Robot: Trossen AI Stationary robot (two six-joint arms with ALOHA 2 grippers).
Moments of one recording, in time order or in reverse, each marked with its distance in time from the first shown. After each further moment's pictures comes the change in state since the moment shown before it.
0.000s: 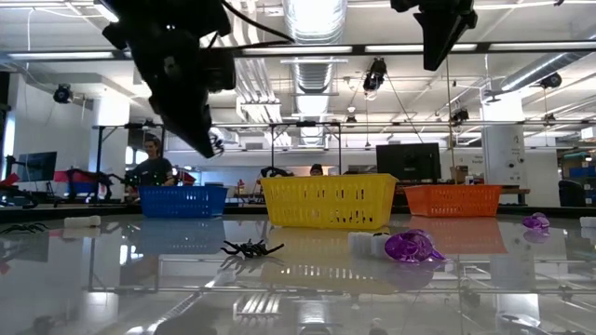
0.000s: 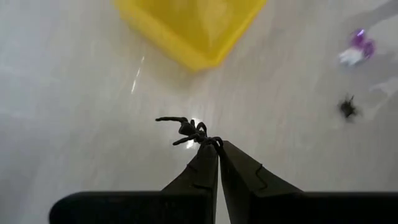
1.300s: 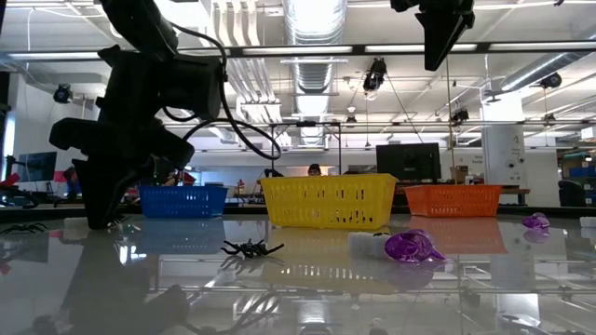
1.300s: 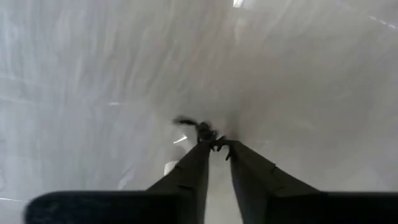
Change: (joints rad) left arm -0.035 0.245 -0.008 -0.429 -0.050 -0.027; right arm 0.000 0.001 0.000 -0.004 0.000 -0.059
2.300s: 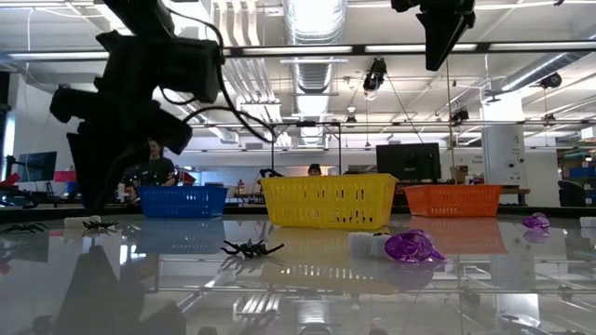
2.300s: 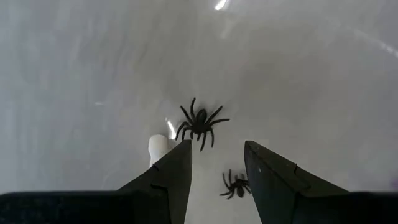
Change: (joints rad) left arm -0.002 -0.074 0.029 -0.079 0.064 -0.036; right arm 0.000 0.000 0.000 -0.008 0.000 0.000
